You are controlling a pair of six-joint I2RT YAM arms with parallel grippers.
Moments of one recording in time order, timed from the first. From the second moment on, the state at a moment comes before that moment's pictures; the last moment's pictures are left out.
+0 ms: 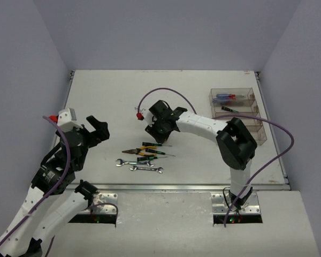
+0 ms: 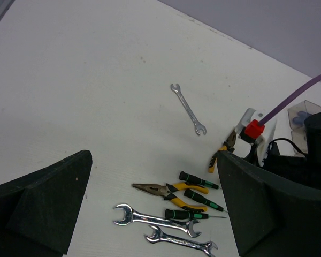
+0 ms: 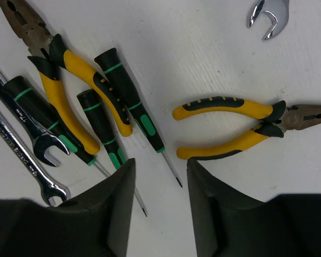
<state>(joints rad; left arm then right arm) -0.49 0.50 0.84 -0.70 -0.57 -0.59 0.79 1.95 1.39 -0.54 -0.09 -0.22</state>
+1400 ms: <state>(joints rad) -0.48 0.50 0.84 -0.70 -0.57 -0.59 0.60 1.85 1.52 -0.50 -0.16 -0.11</state>
